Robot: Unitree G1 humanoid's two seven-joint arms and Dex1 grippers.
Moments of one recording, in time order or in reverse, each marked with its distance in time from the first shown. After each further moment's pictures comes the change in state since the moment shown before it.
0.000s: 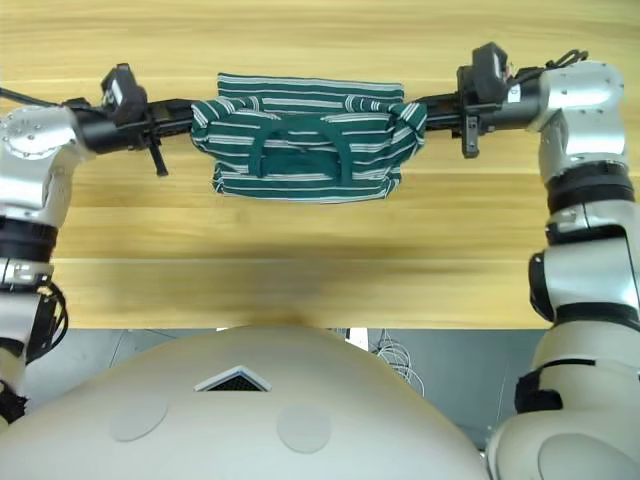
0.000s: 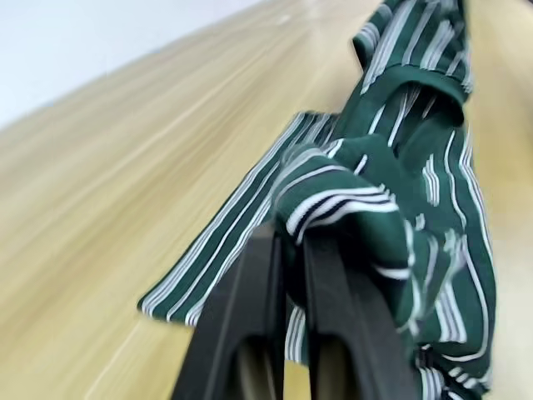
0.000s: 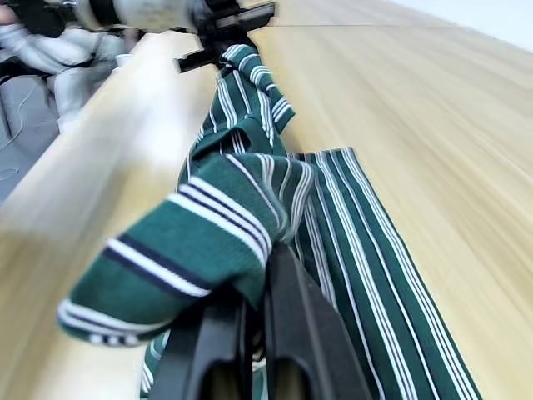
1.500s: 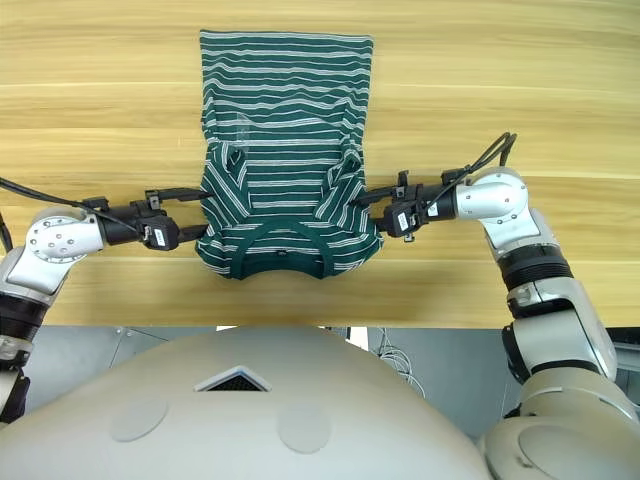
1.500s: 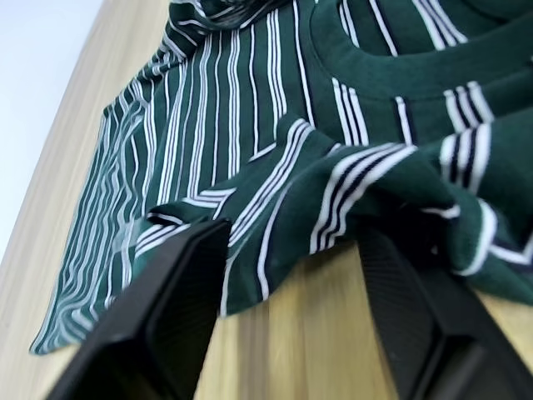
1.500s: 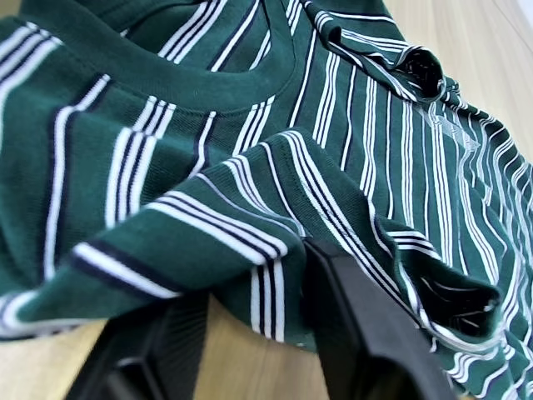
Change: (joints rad) left arm 0.543 0.206 -0.069 -0.305 0.531 -0.681 0.275; right arm 0.516 -0.020 0.009 -0.458 -0.538 -0.670 -0.387
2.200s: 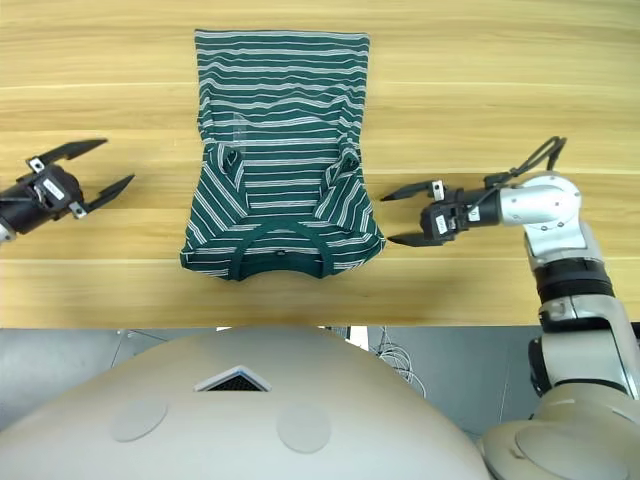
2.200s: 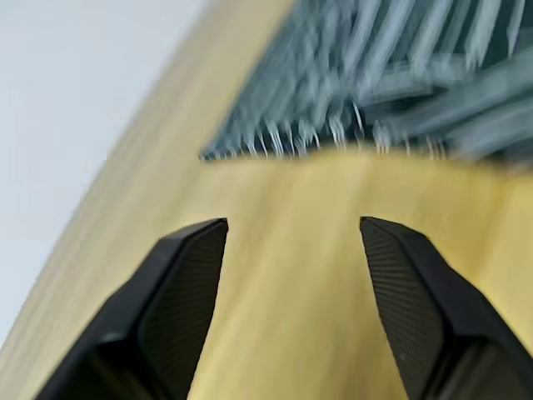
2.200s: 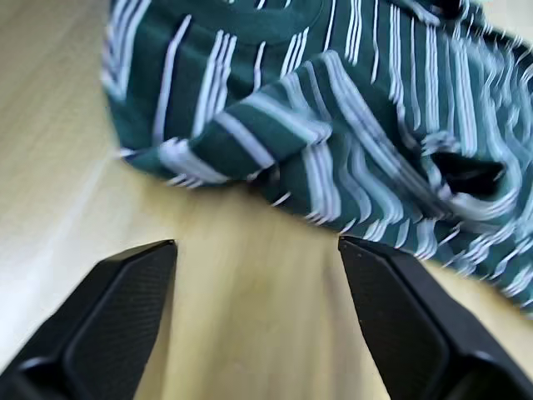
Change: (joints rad) left arm 0.218 0.131 0.391 -0.053 -0.202 0.209 0.028; right arm 0.043 -0.057 -0.117 -0.007 0.027 0.007 0.101
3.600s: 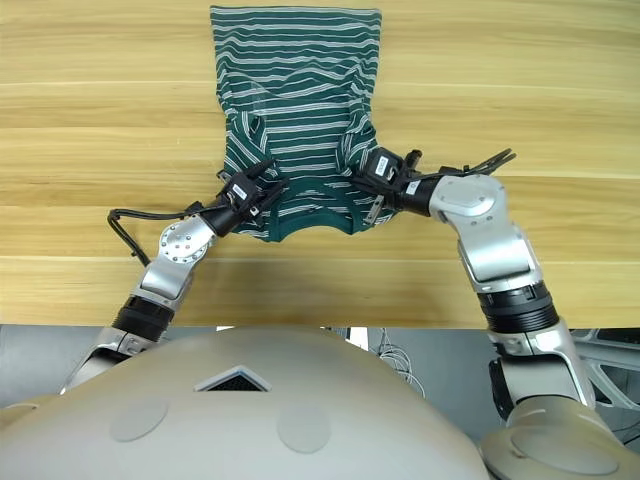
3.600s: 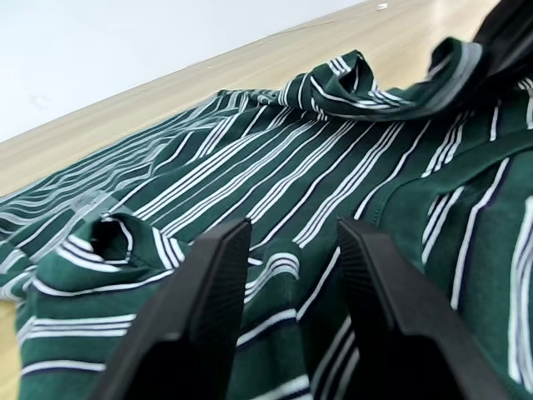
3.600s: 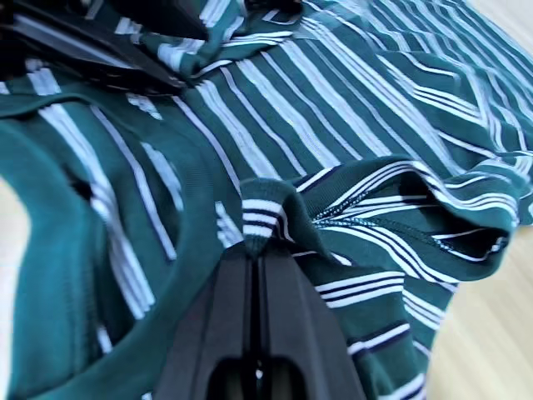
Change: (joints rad) left arm -0.195 -0.706 -0.472 0.087 0.145 0.183 0.385; right arm 0.186 0.131 -0.028 -0.747 0.022 1.235 -0.451
